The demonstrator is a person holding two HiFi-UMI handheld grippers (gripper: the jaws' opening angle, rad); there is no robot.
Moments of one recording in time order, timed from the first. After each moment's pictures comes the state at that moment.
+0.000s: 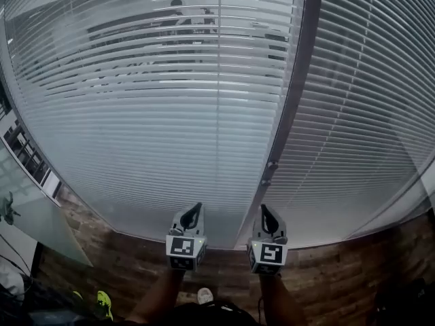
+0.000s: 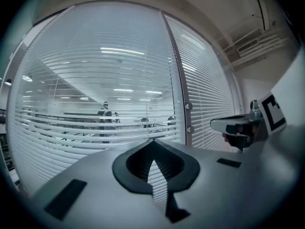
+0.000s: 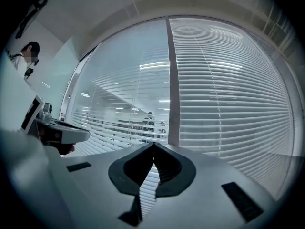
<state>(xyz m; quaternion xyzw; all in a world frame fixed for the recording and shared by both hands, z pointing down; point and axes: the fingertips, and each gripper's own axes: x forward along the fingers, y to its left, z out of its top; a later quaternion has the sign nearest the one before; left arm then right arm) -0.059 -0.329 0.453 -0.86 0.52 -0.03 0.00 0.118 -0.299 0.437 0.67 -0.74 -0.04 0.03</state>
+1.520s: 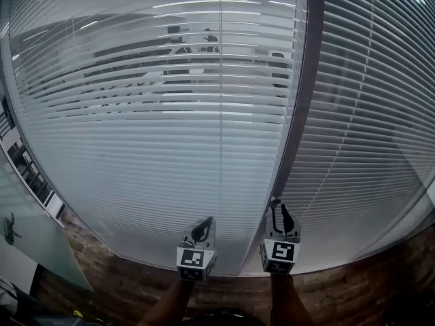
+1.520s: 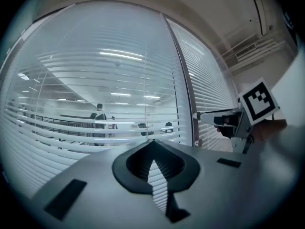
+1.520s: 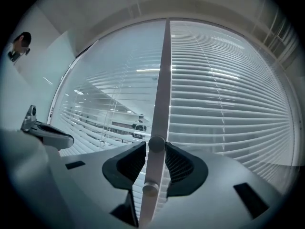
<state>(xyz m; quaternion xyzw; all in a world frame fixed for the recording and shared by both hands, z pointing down) -0.028 -0.381 0.471 -0.87 0.49 -0.01 0.01 0.160 -0.376 0.424 0.70 -0.71 -0.08 0.03</state>
